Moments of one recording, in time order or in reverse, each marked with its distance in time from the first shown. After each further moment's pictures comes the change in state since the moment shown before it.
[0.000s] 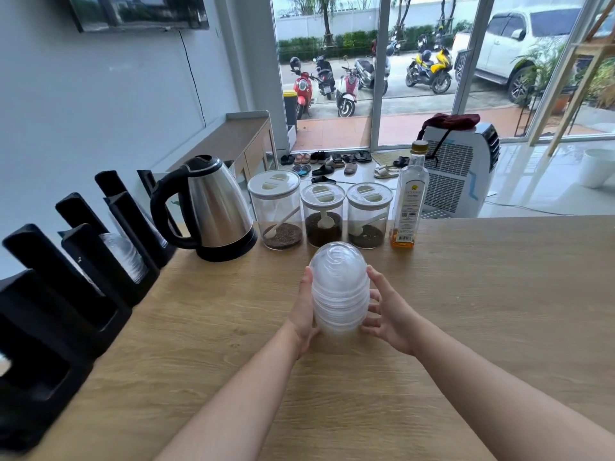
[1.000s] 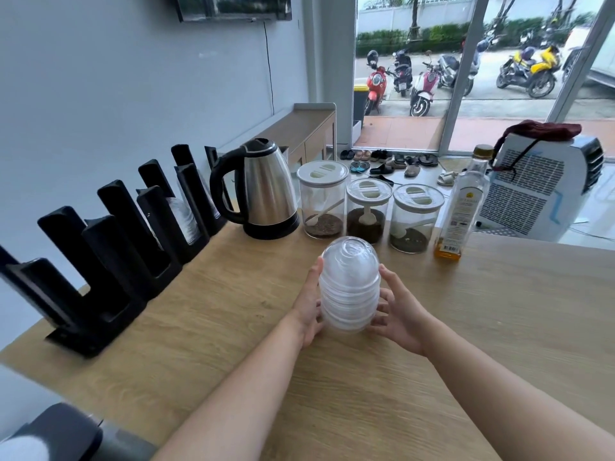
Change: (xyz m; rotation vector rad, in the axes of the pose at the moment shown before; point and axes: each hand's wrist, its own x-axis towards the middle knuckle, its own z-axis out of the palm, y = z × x) left_hand -0.030 0.003 -0.002 -0.105 0.291 -0.020; right_hand 0.012 -0.004 0.006 -0.039 -0.256 0.070
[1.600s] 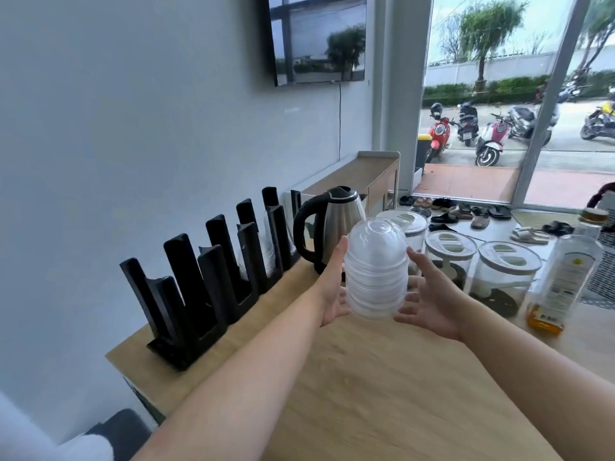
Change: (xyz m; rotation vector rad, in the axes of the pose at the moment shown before) left_hand -0.020 0.102 -0.082 0.076 0.025 0.153; right_hand 0.017 -0.089 0.098 -0.129 -0.143 -0.077
